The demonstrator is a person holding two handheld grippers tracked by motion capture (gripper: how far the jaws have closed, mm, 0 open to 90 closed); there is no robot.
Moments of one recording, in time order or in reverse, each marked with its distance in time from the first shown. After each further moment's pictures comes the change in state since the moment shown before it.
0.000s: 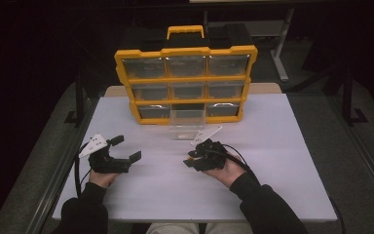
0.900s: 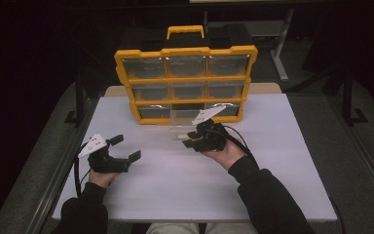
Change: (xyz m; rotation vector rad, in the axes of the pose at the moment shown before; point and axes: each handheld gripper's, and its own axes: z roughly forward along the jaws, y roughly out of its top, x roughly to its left) left arm 0.001 0.001 -0.001 -0.010 0.005 0.002; right arm -0.026 0.041 -0.023 -0.076 -0.042 0.011
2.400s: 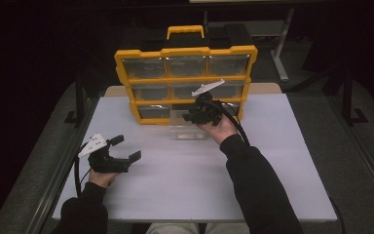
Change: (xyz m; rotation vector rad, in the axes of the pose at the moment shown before) left arm 0.001 -0.001 0.001 0.007 -0.012 -0.008; right arm -0.059 0.034 0.021 -0.038 -0.087 0.146
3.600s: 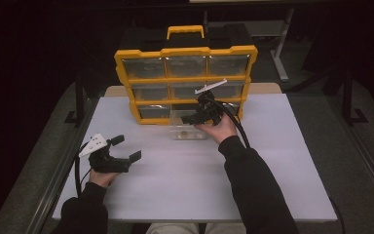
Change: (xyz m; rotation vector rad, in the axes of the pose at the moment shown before) left arm 0.000 0.000 0.001 0.000 0.000 -0.003; right arm -0.015 -0.005 0.009 0.022 0.027 0.136
